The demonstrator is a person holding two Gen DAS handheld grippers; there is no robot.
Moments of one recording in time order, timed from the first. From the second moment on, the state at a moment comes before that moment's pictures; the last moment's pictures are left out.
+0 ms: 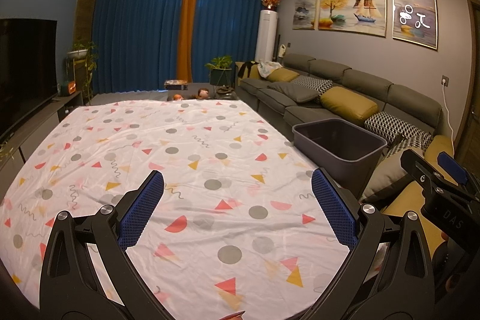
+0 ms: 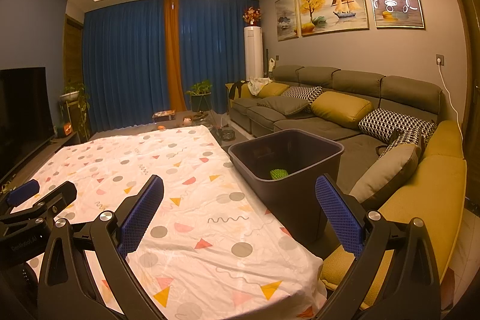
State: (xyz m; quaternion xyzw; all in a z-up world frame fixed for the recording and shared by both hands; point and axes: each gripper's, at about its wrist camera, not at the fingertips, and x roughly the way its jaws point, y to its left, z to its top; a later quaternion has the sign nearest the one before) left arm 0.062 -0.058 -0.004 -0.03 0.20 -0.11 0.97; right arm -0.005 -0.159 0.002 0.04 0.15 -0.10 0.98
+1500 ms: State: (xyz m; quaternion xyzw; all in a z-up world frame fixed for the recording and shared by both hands) left arm 0.061 -0.061 0.003 -0.02 0.19 -0.12 0.97; right arm -0.005 -0.159 0.007 0.04 0.14 -0.10 0.98
